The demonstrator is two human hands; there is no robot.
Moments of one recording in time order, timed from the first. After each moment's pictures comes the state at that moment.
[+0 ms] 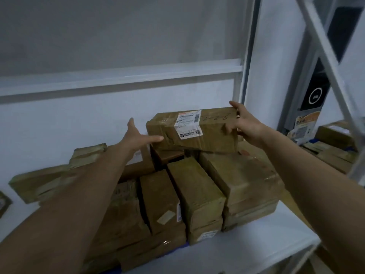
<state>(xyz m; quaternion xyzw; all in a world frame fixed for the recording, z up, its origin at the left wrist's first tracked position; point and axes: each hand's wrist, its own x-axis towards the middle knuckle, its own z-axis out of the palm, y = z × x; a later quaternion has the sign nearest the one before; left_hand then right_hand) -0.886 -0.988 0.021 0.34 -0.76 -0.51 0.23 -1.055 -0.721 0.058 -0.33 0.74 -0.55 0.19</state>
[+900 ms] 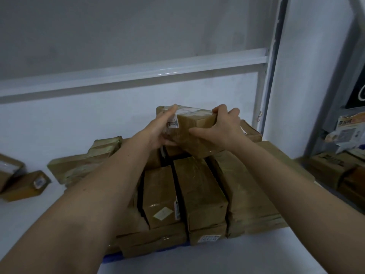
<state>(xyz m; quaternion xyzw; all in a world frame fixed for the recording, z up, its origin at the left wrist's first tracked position) -0.921 -0.936 0.038 0.30 -0.64 -0.67 0.20 -1.017 -0.766 0.042 -0.38 0.83 -0.41 -0.01</state>
